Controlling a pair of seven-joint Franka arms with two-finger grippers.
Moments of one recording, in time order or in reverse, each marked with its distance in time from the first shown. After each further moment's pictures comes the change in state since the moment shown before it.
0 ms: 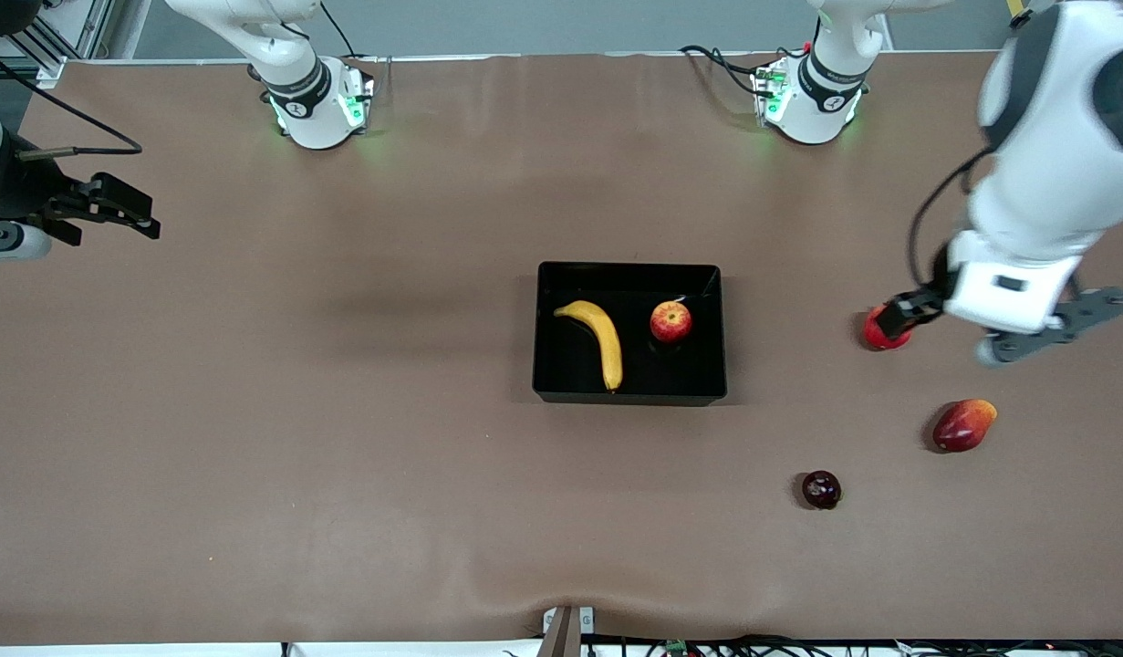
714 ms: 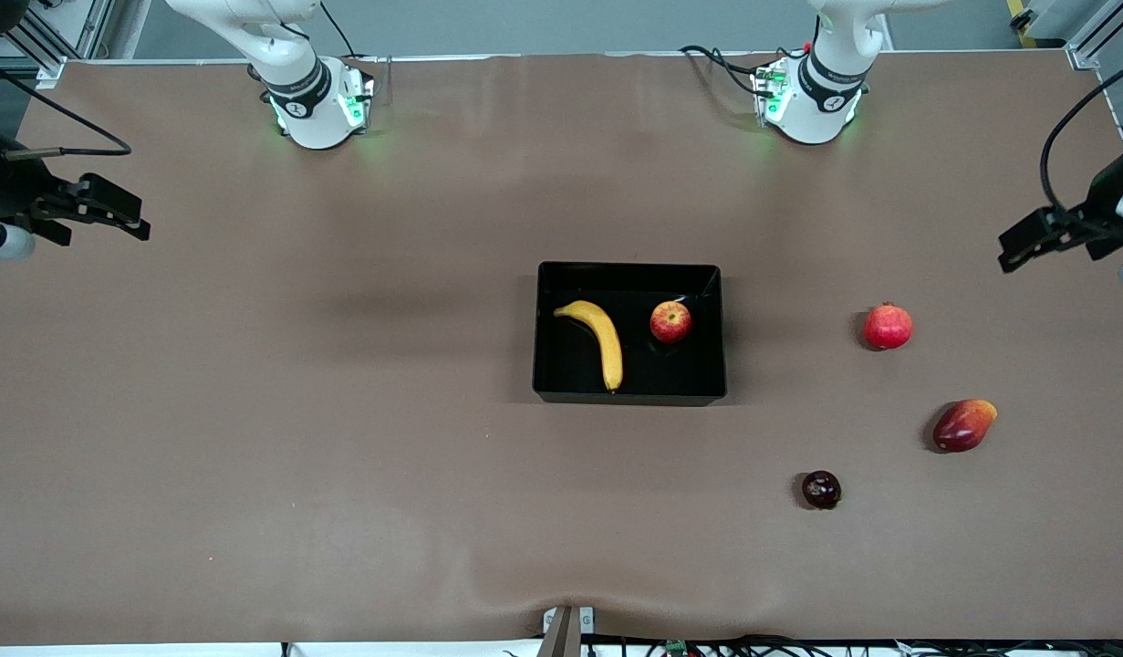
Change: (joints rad) left arm -0.027 -0.205 0.245 -0.129 -0.156 -0.051 0.470; right arm -0.011 -0.004 -0.009 0.000 0.000 0.002 0.000
